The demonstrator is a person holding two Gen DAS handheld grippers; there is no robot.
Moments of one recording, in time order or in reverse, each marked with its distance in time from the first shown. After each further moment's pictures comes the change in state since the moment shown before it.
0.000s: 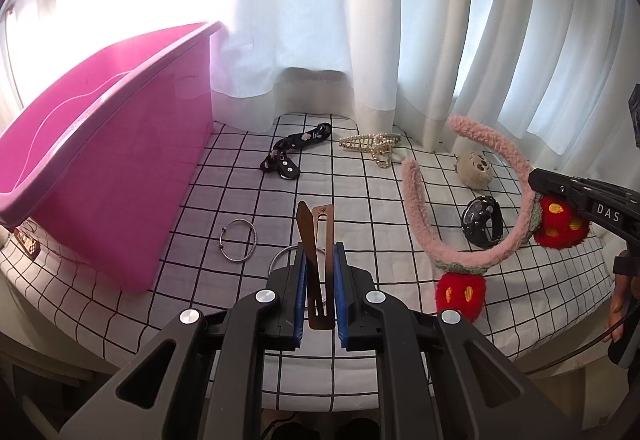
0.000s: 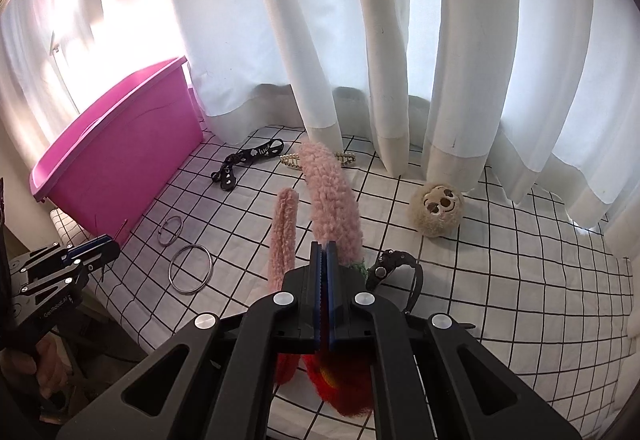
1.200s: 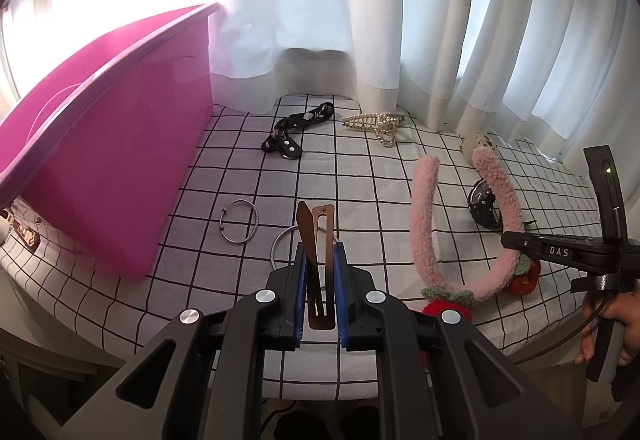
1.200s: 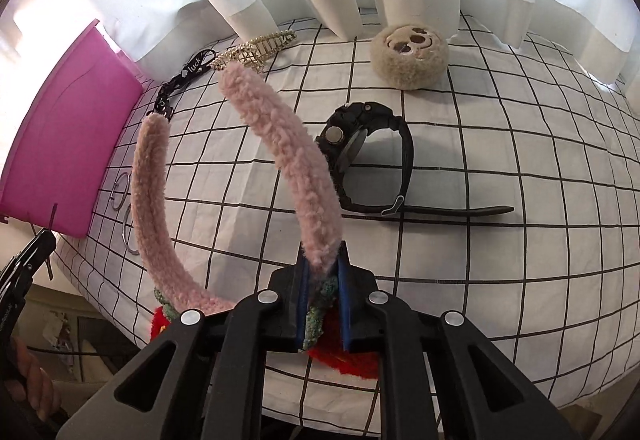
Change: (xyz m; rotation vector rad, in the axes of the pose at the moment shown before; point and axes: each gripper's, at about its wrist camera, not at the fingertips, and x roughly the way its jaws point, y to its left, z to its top) left arm 0.009 0.000 -0.007 0.009 0.048 0.014; right arm 0.066 -0.038 -0.058 0.248 0.261 0.005
